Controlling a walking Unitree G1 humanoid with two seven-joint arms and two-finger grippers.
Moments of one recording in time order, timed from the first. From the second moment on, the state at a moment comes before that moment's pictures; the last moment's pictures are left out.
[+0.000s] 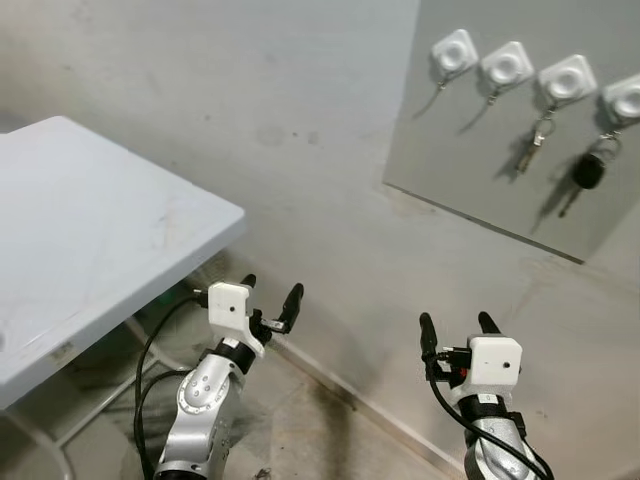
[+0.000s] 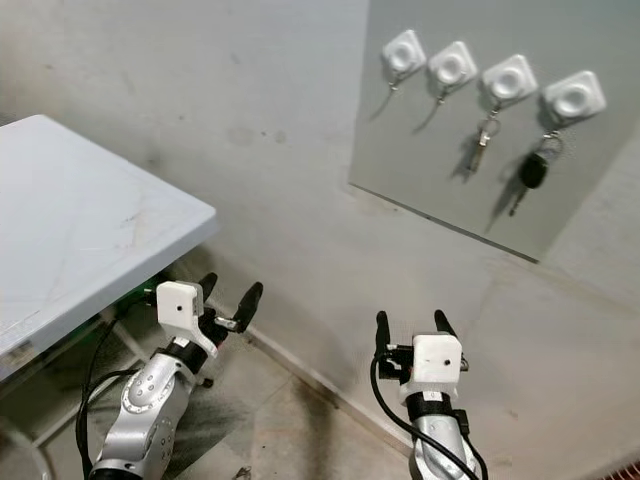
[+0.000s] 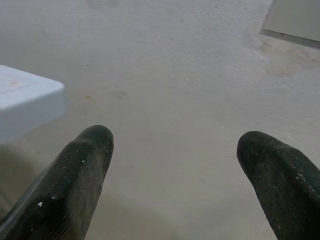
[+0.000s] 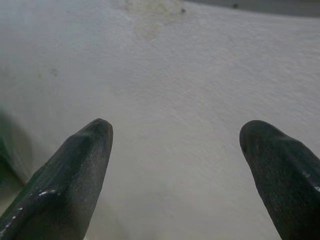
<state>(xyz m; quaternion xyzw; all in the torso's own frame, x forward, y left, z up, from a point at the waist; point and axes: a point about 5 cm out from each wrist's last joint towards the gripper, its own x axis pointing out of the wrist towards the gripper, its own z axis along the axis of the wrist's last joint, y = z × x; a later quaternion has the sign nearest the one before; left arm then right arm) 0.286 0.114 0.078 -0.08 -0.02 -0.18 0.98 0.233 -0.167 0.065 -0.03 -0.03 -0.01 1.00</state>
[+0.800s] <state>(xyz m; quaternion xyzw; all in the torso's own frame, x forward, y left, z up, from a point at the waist) 0.294 0.108 0.088 -0.08 -0.03 -0.19 0.98 0.234 -0.172 0.064 -0.04 -0.03 -0.02 1.00</state>
